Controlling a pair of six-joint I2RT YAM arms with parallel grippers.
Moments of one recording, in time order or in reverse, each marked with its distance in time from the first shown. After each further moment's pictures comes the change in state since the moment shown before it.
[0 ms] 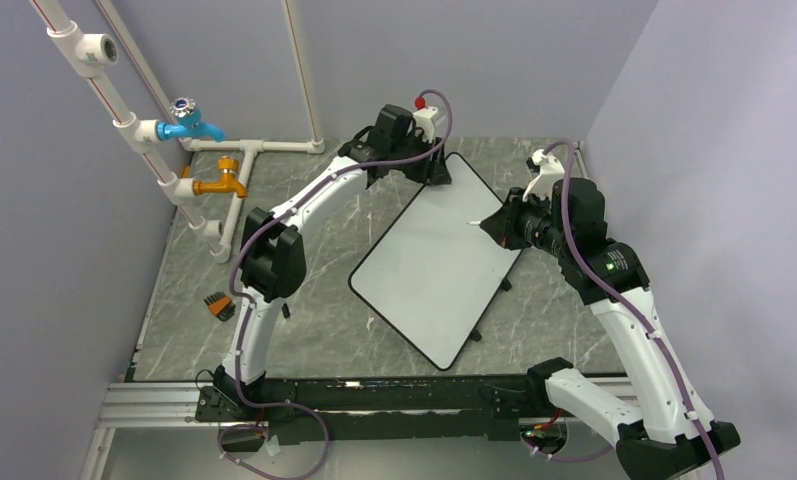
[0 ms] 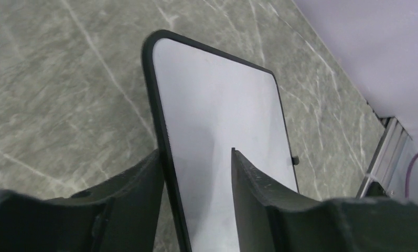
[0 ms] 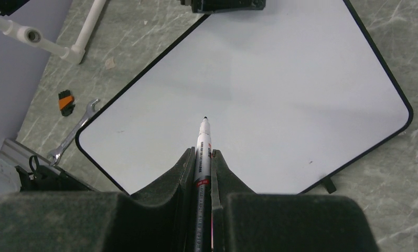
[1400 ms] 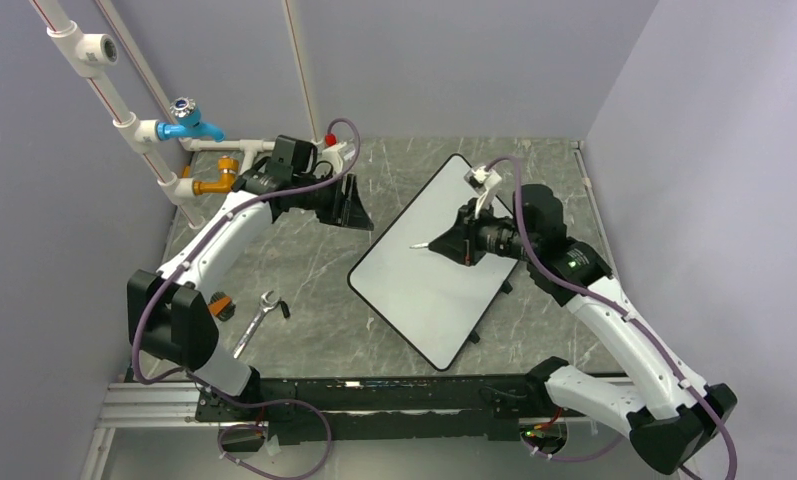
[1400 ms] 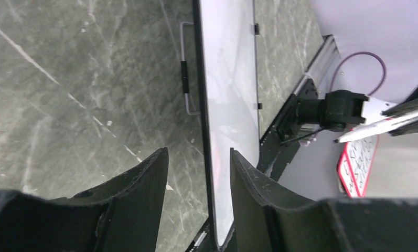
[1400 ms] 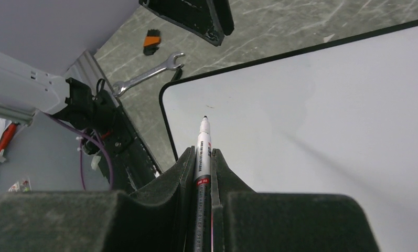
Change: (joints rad) left arm 0.241 -0.664 -0.716 -0.227 0.295 0.051; right arm 0.182 0.043 -0.126 0.254 -0.293 -0.070
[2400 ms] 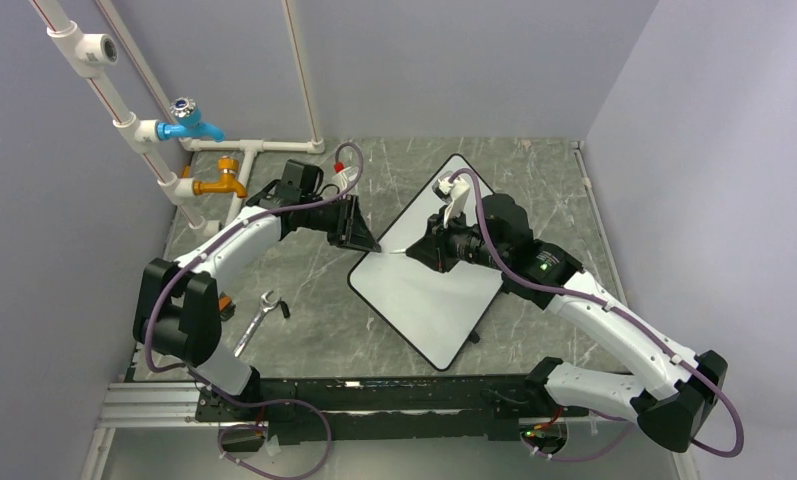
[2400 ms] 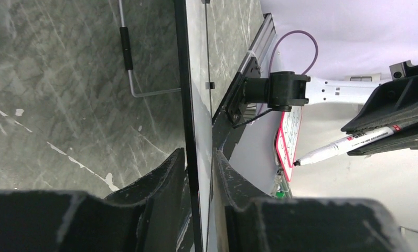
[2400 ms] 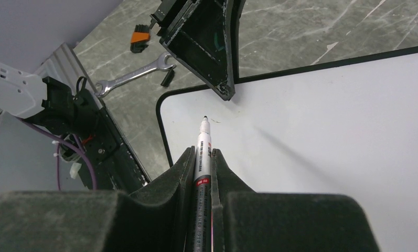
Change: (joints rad) left arm -0.001 0.015 -0.229 0.228 0.256 -0.180; right arm 0.237 0.086 -0.013 0.096 0.237 0.001
